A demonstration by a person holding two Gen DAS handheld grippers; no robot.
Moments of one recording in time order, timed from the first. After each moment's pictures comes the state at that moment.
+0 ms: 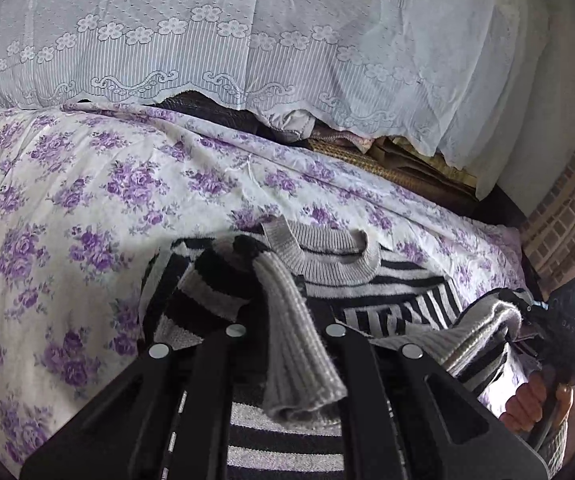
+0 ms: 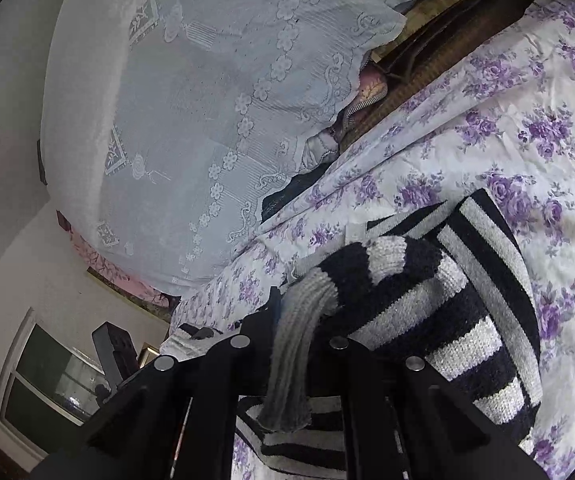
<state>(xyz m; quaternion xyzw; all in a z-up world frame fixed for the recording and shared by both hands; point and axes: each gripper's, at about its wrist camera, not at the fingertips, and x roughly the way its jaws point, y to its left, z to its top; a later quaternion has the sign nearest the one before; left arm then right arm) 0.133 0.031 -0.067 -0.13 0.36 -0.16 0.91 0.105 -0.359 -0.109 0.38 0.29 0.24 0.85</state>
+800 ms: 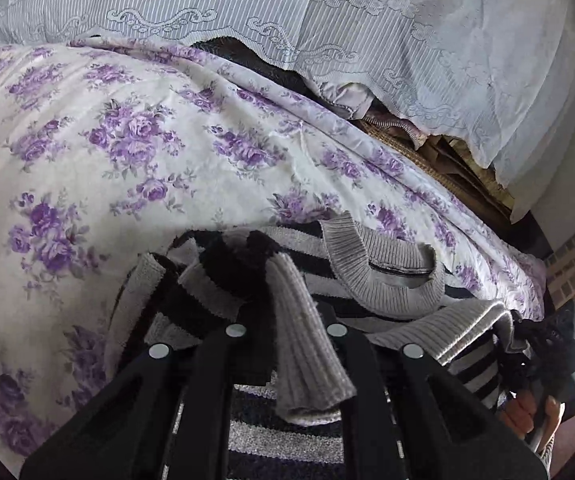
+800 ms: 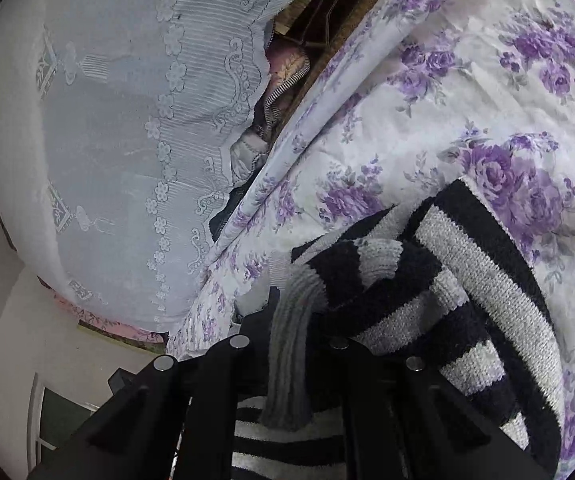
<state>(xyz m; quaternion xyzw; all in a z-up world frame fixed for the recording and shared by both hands) 0.210 0.040 -0.137 -0.18 0.40 -0.13 0.89 0.196 -0.377 -0.172 0.46 0.33 0.18 0.81</state>
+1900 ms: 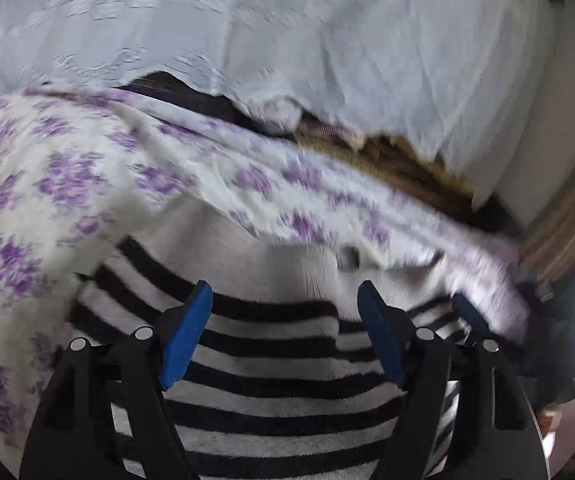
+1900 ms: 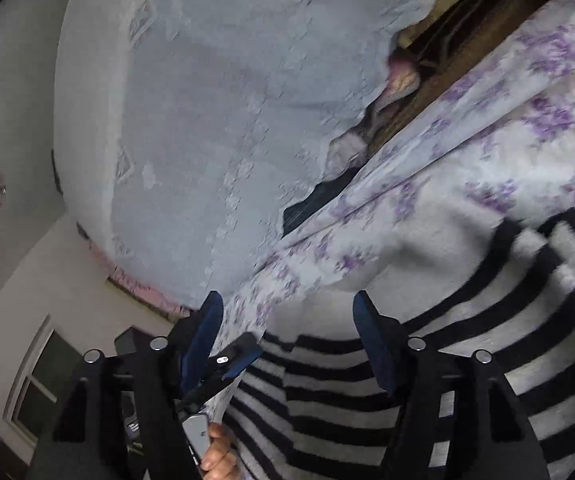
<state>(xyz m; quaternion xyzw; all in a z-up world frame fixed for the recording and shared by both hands) 0.193 -0.018 -0.102 -0.12 0.37 -0.18 0.91 0.177 -0.314 -0.122 0.39 0.26 0.30 0.83</state>
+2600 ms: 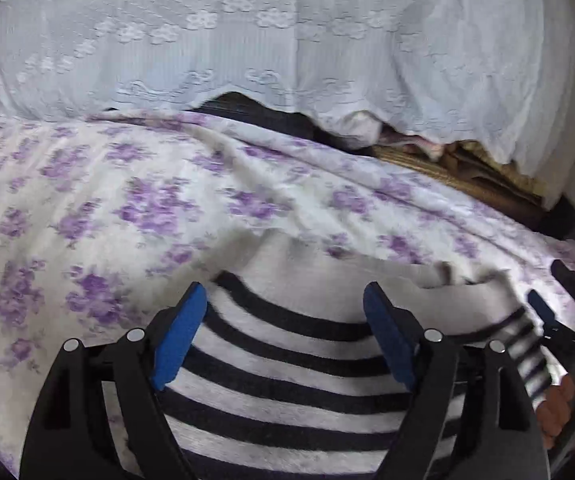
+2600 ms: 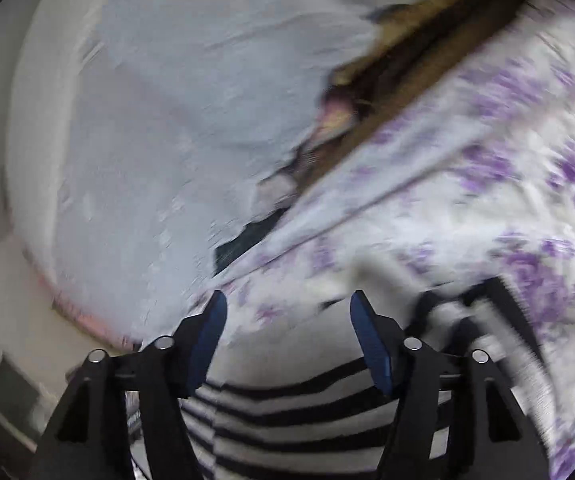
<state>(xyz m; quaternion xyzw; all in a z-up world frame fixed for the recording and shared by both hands) 0.202 0.022 -0.099 -0.09 0.35 -0.08 0.93 0.183 -0.352 -0.129 0.36 0.25 0.18 0.88</state>
